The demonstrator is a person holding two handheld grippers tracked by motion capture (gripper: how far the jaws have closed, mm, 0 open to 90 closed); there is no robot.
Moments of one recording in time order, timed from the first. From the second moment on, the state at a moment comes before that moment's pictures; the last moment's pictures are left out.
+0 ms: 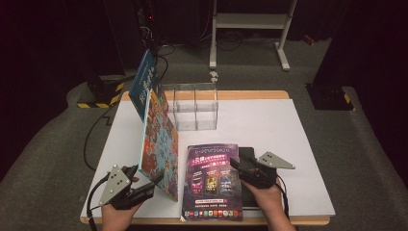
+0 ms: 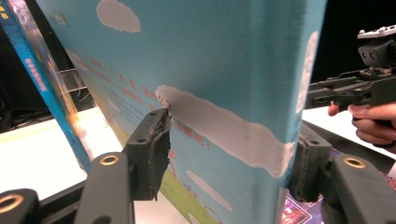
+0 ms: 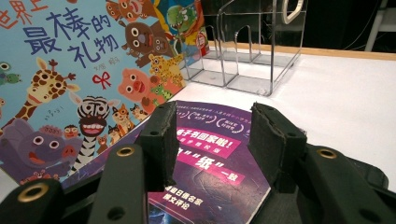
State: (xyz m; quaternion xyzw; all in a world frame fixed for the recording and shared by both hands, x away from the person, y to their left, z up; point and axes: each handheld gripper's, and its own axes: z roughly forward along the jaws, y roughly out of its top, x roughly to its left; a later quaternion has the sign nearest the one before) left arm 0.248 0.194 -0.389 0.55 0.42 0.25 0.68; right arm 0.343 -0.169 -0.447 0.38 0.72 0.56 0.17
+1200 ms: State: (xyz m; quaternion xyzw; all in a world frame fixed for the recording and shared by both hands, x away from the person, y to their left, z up) left arm 0.252 0.230 -0.376 0.51 0.47 0.30 0.66; right arm 0.346 -0.169 -0.446 0.38 0.71 0.57 0.16
